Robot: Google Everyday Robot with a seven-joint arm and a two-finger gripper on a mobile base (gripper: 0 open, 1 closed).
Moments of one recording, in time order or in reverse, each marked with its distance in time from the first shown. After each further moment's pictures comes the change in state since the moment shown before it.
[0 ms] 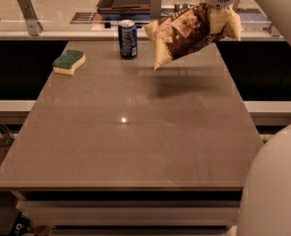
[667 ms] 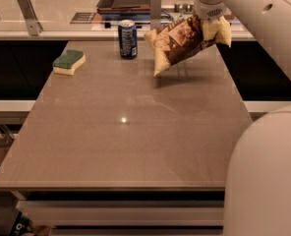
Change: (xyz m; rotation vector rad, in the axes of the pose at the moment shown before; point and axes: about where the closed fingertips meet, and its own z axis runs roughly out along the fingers) arm -0.007 -0.015 0.054 0.038 0.021 -0.020
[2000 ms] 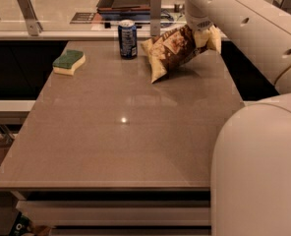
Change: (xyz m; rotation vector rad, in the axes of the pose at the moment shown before) arm -0.023 -0.006 0.047 0.006 0.007 -0.046
